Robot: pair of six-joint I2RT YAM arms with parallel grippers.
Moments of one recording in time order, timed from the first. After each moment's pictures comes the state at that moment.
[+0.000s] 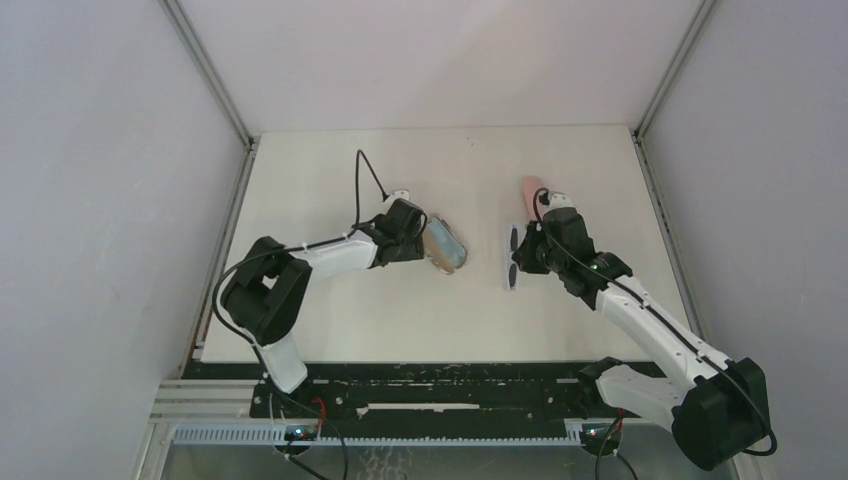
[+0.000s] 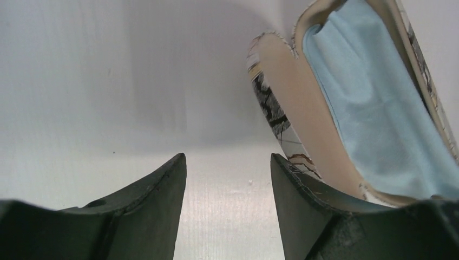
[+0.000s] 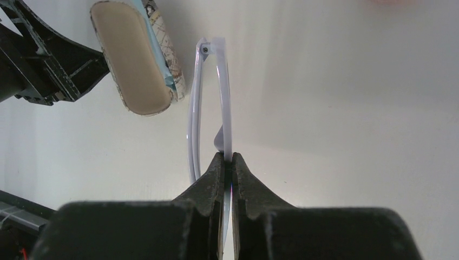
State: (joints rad) left arm -0.64 1.76 1.04 -0.23 -0.30 -0.61; right arm 0.42 1.05 0.75 -0.43 0.01 0.48
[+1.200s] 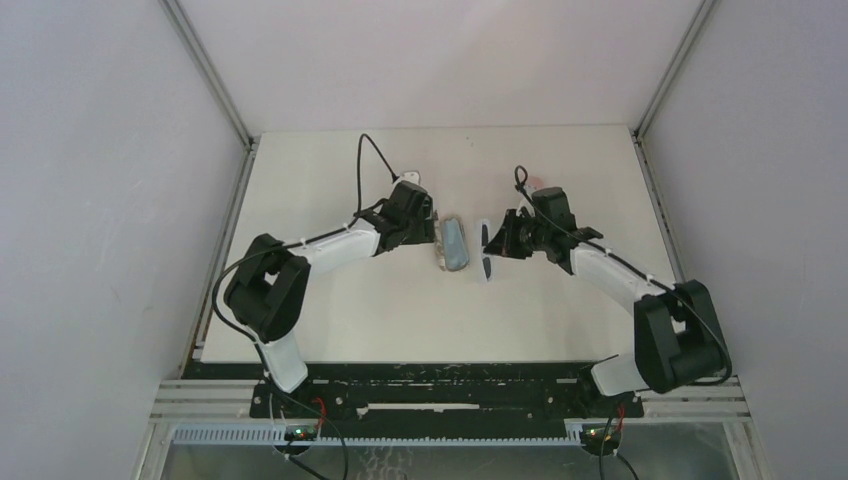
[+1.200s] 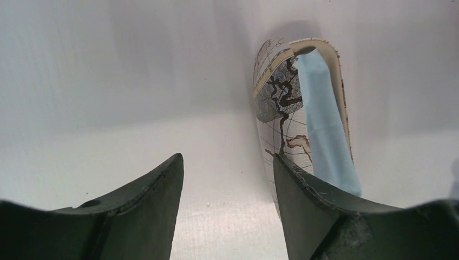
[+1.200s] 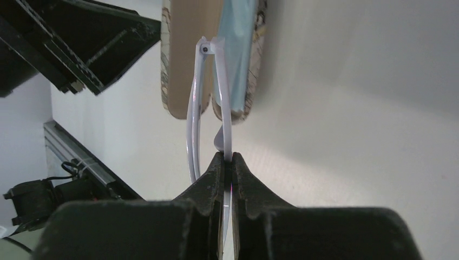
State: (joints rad) left arm -0.64 1.78 1.17 -0.22 -0.23 -0.55; right arm 0.32 1.37 0.80 -0.20 -0.41 0.50
